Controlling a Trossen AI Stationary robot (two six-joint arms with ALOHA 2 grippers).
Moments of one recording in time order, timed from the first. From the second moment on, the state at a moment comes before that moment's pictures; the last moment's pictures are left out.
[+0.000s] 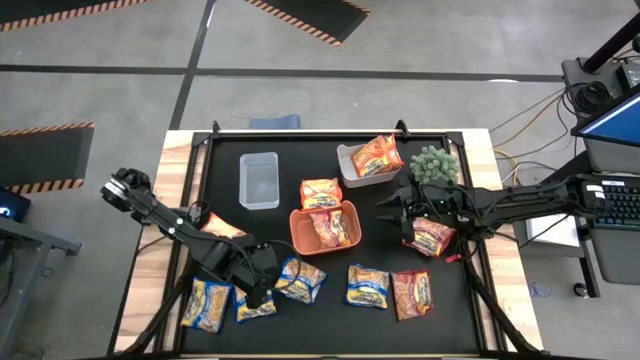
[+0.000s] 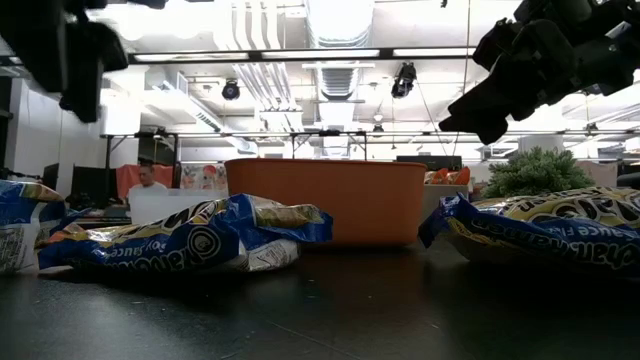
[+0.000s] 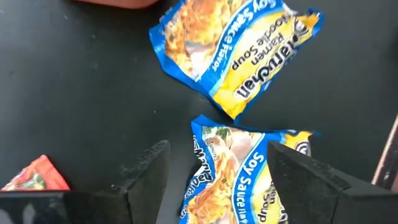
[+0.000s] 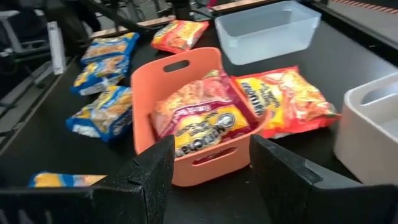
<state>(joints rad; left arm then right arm) -0.58 1.52 1.14 -0.92 -0.17 -0.90 -0.11 0.89 0.31 0.25 -0.14 0.15</state>
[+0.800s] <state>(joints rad) -0.59 1.51 0.82 -0.50 -0.14 -0.97 -0.10 0.89 0.31 0.27 -0.19 0.17</state>
